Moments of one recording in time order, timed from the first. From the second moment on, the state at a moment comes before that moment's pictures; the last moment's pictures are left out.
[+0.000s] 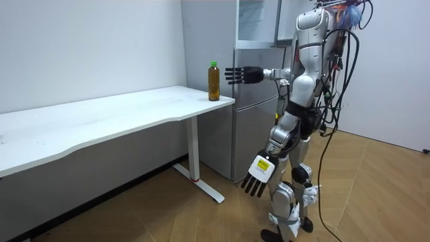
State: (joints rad) left arm 0.21 0.19 0.03 1.08 0.02 0.00 0.11; right arm 0.05 -0.22 0.25 -0.09 0.48 0.04 0.37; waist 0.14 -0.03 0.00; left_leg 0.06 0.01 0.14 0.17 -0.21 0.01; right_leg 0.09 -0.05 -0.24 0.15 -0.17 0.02
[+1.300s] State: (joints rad) left arm 0.23 0.20 0.01 1.12 0.24 0.11 0.10; right arm -0.14 -0.24 0.25 -0.20 0.40 0.04 0.02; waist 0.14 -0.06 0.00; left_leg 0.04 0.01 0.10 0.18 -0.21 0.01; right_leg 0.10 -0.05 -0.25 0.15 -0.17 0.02
